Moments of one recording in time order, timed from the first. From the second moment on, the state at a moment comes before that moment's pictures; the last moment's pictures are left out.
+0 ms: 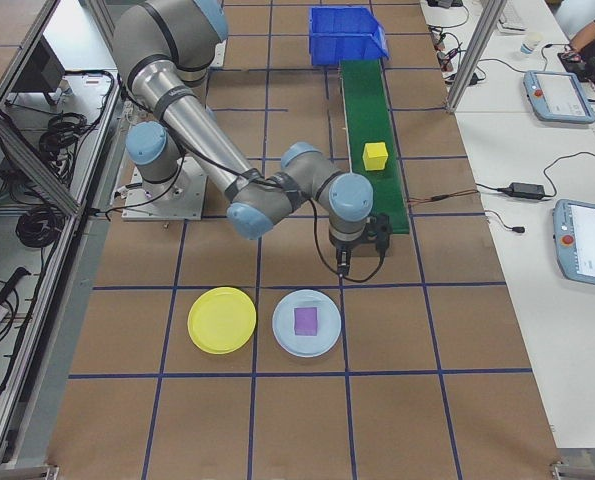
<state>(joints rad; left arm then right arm) -1.50 -1.53 -1.50 -1.62 1.55 0.13 0.82 -1.21 1.53 -1.85 -1.40 -0.65</state>
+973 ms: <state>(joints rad) -1.50 -1.53 -1.51 -1.62 1.55 0.13 1.17 -1.12 1.54 -1.96 -1.24 -0.50</state>
